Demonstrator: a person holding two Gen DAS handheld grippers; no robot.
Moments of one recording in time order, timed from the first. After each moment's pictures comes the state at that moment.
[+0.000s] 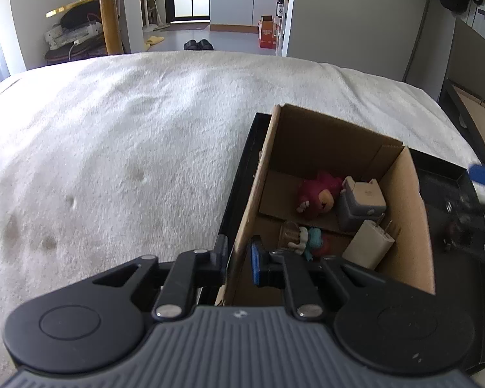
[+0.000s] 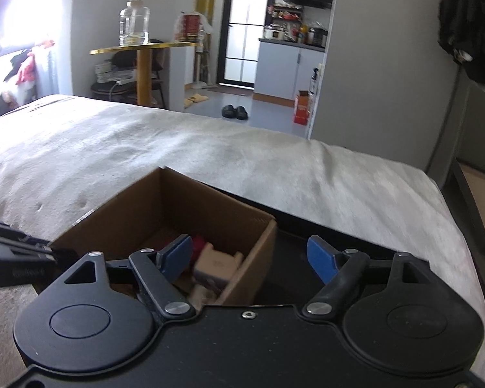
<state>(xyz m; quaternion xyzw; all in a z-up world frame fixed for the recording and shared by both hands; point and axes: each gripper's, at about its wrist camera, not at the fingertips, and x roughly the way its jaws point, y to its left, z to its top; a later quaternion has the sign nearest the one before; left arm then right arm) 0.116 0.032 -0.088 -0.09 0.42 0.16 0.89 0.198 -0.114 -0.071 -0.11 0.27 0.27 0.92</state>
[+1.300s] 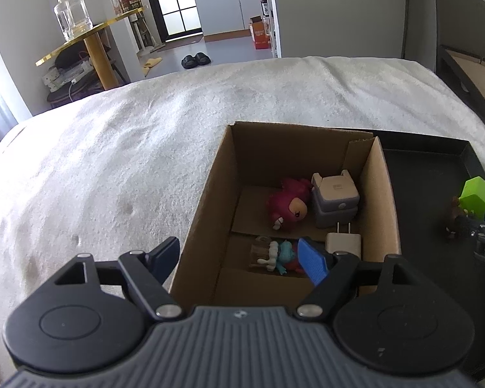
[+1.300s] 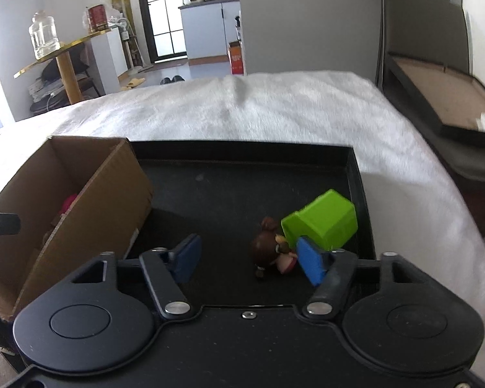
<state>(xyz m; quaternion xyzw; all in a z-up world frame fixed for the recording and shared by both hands) 0.146 -0.029 -0.078 0.01 0.42 0.18 0.89 0.230 -0.219 -0.131 -0.01 0.37 0.17 0.91</state>
